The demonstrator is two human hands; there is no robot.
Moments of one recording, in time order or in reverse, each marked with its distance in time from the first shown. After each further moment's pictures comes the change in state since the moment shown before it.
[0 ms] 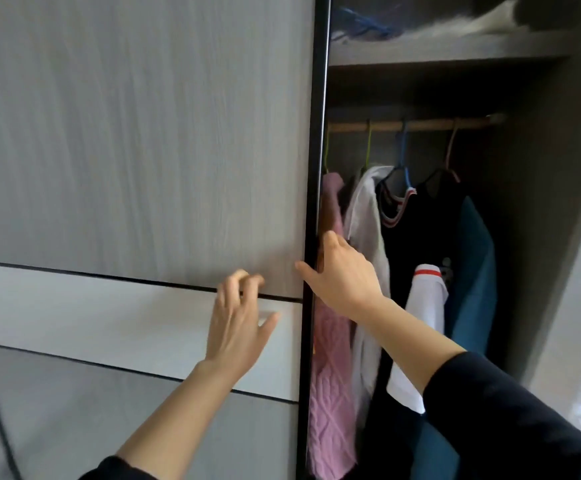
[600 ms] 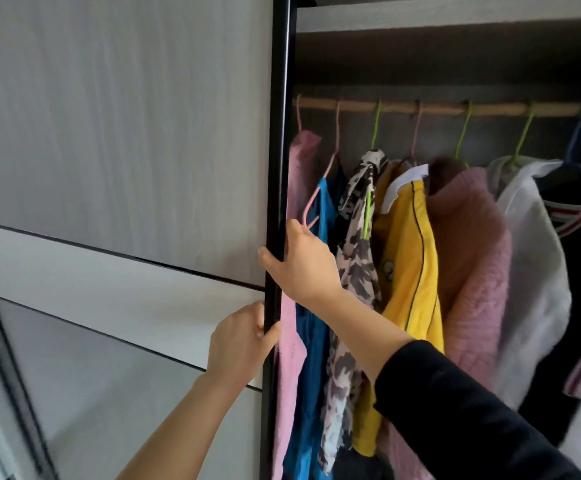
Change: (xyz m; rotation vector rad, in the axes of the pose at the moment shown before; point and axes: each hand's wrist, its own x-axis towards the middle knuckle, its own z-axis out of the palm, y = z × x) left_hand -0.007 -0.189 -0.019 -0.107 -0.152 -0.355; right_hand 0.081 -0.194 0.145 0.278 0.015 -0.140
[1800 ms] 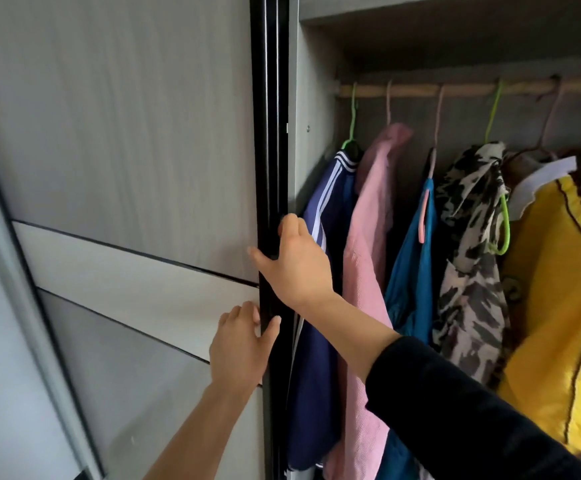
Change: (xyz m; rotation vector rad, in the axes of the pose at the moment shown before) left_hand 0.044 -0.128 -0.050 0.110 0.174 -0.175; right_hand 0.056 -0.098 0.123 0.158 0.020 -0.013
